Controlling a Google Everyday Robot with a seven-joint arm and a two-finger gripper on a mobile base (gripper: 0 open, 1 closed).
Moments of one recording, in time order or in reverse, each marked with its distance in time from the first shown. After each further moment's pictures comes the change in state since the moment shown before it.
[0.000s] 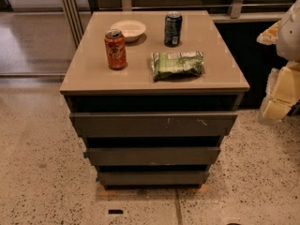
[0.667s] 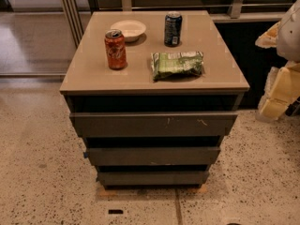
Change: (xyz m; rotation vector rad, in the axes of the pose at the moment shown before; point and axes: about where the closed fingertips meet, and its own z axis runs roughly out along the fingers) arm -0.001 -0.001 0.000 0.007 -0.004 0.001
